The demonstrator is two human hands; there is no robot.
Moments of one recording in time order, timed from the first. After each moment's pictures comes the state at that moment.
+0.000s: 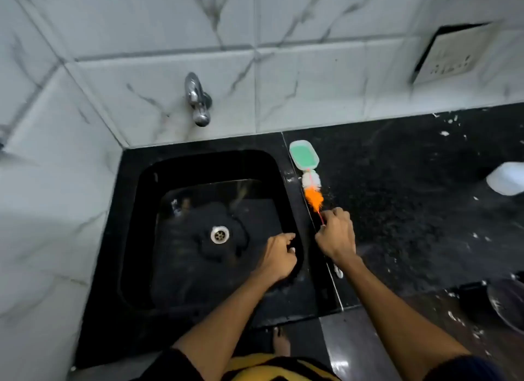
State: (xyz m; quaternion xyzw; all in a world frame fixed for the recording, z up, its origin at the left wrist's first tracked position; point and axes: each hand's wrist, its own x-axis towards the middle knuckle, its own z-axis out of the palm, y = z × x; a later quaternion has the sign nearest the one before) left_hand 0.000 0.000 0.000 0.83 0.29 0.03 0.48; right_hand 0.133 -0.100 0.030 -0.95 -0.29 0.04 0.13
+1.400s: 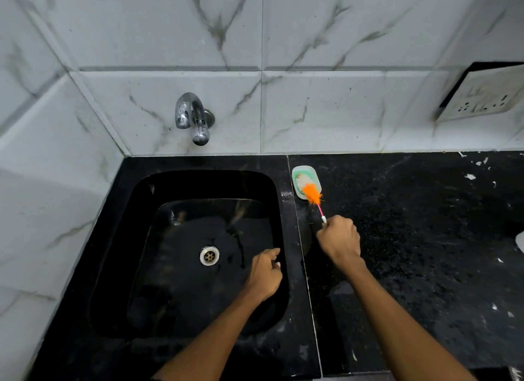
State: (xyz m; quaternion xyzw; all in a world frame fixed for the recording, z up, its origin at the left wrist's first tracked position) left_hand 0.057 0.026 -0.024 0.76 0.41 0.06 0.50; right_hand 0.229 -0.050 0.072 -0.95 -0.24 0.10 0.16
